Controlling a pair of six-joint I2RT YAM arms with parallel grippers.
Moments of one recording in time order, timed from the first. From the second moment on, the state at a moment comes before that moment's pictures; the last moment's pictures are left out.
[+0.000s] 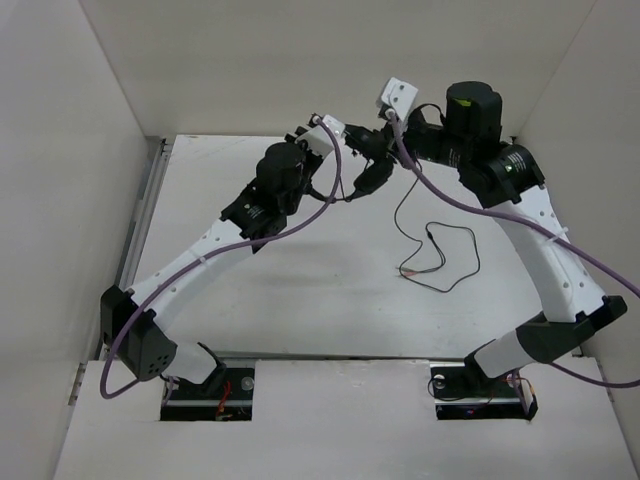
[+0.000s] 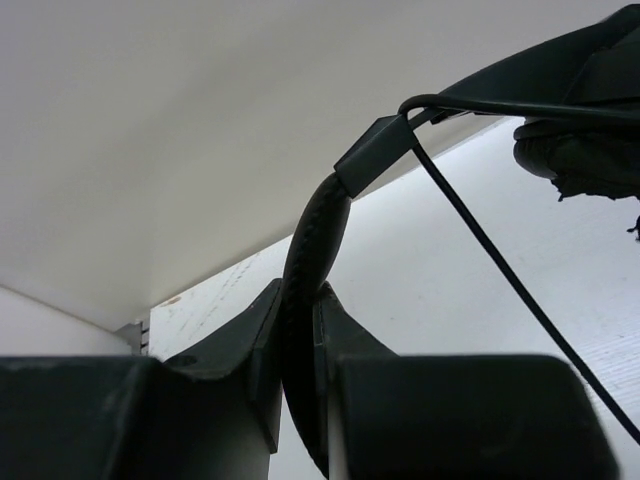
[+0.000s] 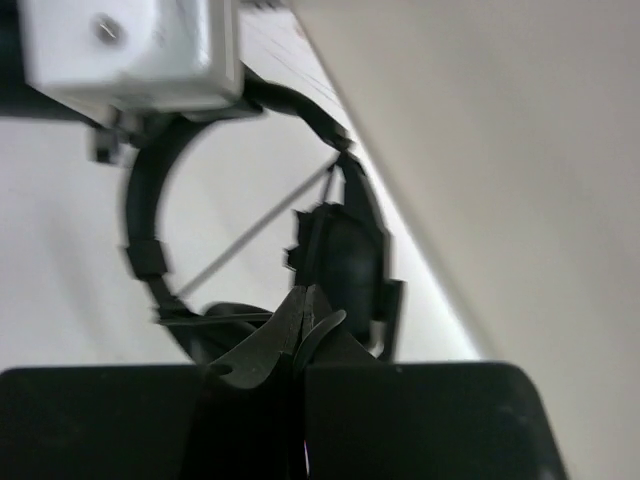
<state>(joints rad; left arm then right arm) -0.71 1.41 1.35 -0.01 -0.46 0.43 0.49 1.49 1.93 -0.69 -0.44 -0.49</state>
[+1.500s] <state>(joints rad) -0.71 1.38 1.17 -0.18 -0.33 0.32 0.53 1.59 2.19 -1.36 -0.61 -0.92</state>
